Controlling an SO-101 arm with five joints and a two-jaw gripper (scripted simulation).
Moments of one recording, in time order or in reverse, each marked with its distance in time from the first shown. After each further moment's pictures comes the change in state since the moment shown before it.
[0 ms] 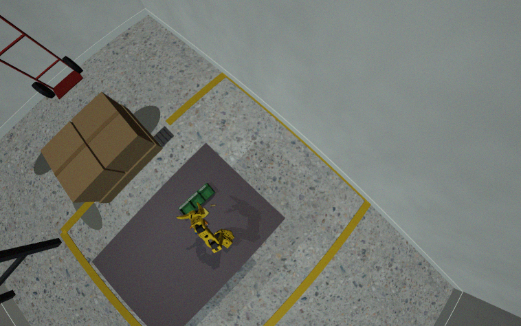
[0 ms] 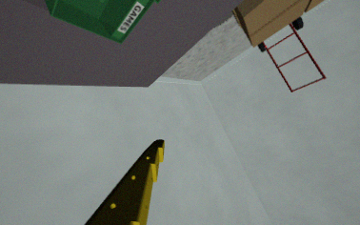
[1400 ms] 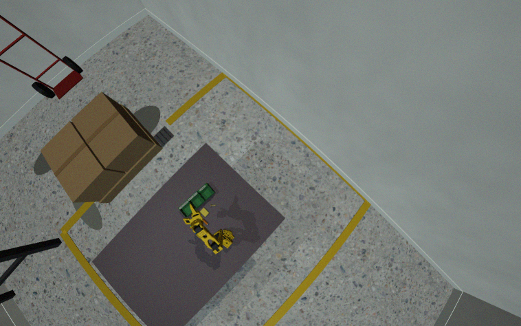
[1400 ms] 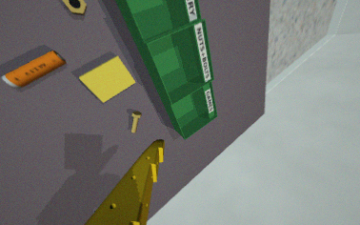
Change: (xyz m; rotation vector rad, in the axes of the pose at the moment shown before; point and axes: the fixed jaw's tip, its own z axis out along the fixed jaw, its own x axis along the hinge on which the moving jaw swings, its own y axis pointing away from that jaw) arm -0.086 0.015 0.001 -0.353 -0.230 1.119
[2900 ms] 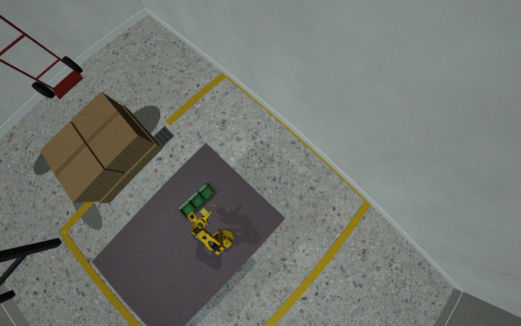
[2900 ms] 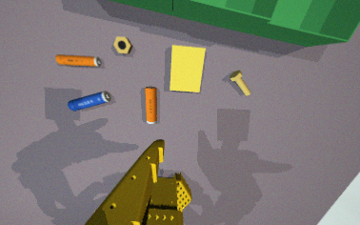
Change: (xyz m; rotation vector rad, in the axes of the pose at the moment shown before) arm -0.010 0.064 0.005 -0.264 0.234 1.065
